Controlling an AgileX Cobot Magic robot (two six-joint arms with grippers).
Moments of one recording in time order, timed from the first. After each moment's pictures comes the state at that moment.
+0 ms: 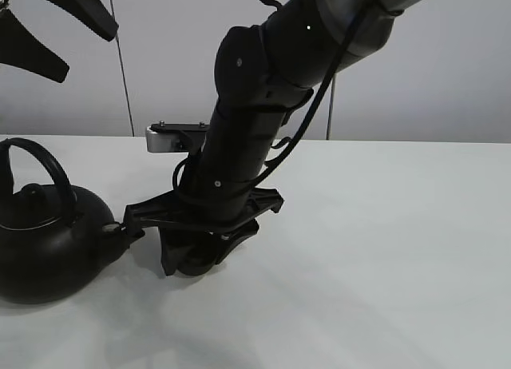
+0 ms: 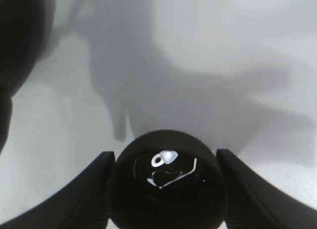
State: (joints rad) left arm -0.09 1.65 -1.32 -0.79 0.99 0.42; right arm 0.69 2.20 -1.51 0.22 0.61 -0.02
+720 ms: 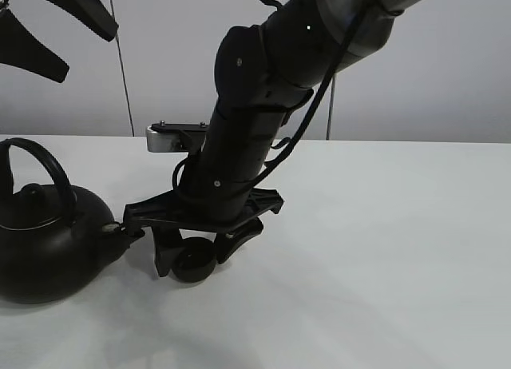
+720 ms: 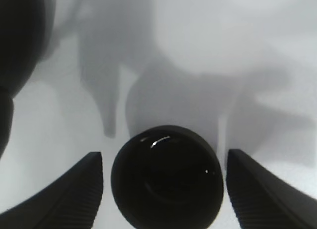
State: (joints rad) left arm -0.09 1.65 -1.32 -0.79 0.99 0.42; right arm 0.69 2.20 -1.51 0.23 0.61 -0.02
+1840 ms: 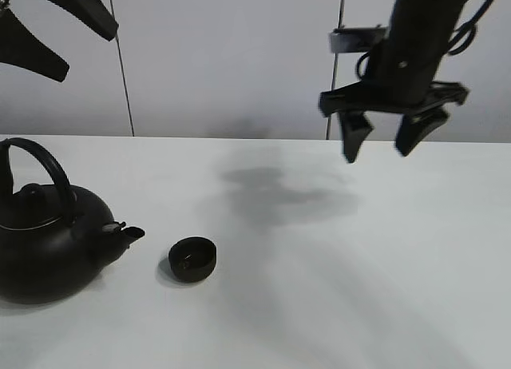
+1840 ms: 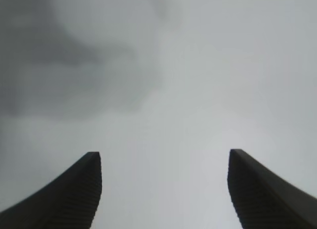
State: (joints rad) left arm -0.09 1.65 -1.32 -0.79 0.99 0.42; right arm 0.25 1.94 -1.51 -0.10 0.89 0.06
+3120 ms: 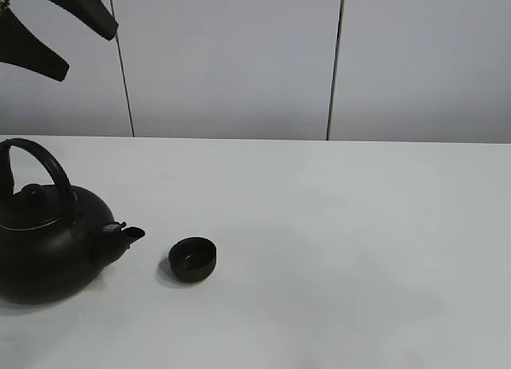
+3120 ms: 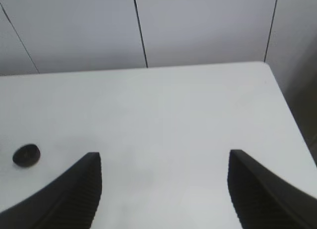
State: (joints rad) left arm -0.09 1.65 -1.32 -0.79 0.98 0.42; right arm -0.16 0.09 -0.86 0.14 1.16 -0.09
